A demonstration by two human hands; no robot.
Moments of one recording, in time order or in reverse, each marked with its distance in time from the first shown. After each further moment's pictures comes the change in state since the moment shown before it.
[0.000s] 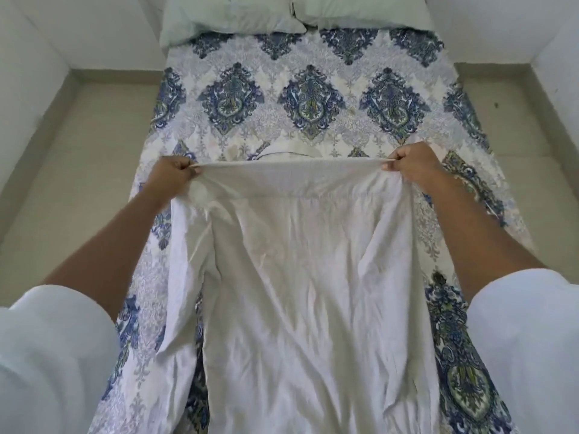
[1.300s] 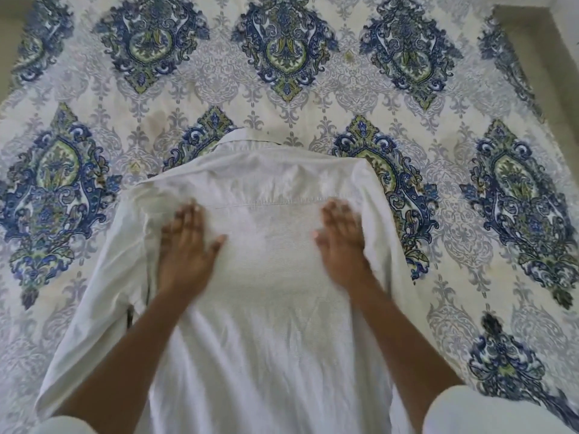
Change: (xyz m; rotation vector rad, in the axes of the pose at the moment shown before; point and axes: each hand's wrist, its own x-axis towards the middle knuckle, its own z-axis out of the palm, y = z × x) left_hand 0.061 -0.166 0.249 0.737 -0.030 0.233; right_hand 0.075 0.170 0.247 -0.500 0.104 -0.343
